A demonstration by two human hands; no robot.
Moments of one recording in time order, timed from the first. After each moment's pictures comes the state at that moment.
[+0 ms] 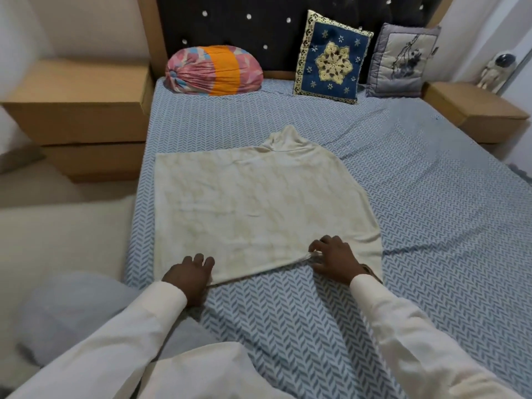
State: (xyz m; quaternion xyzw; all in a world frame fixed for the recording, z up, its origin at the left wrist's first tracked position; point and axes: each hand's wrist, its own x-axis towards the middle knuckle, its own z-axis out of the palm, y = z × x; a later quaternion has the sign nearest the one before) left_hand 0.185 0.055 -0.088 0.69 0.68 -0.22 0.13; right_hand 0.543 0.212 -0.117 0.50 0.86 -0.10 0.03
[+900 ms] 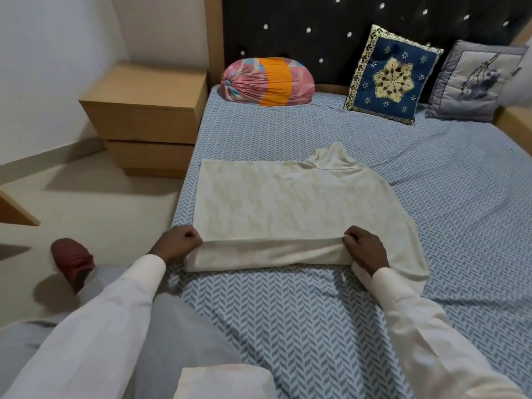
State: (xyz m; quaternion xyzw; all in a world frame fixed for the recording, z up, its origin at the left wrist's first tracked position) left_hand 0.064 0.085 -0.059 0.42 0.83 0.21 0.31; right_hand 0.481 0.294 -0.084 0.60 0.75 -0.22 -0.13
